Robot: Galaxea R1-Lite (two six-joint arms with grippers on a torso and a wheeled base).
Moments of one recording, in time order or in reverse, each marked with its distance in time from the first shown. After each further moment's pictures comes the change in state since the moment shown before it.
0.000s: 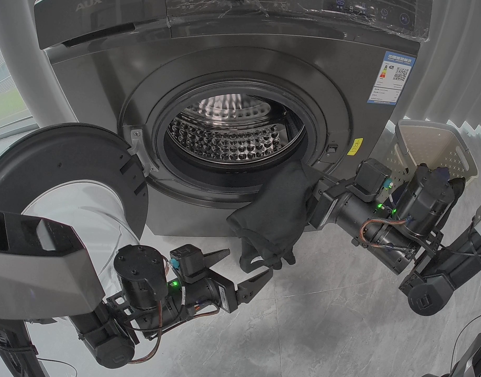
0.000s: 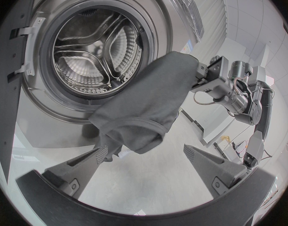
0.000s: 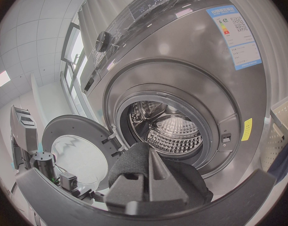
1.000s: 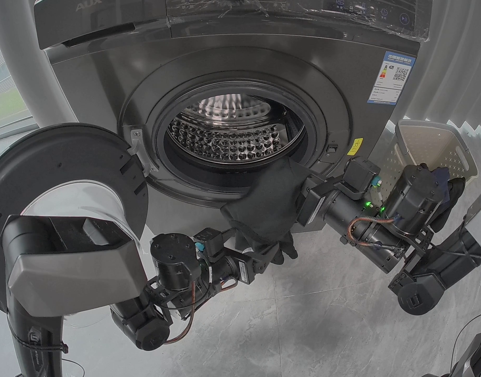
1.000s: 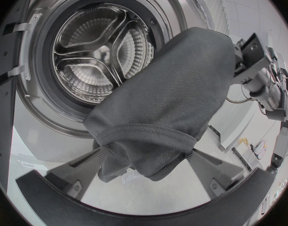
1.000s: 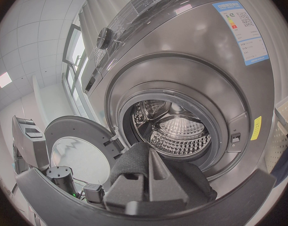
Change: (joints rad) left arm 0.019 0.185 -0.255 0.001 0.118 0.064; right arm 0.024 0.042 -0.059 0.002 -0.004 0.006
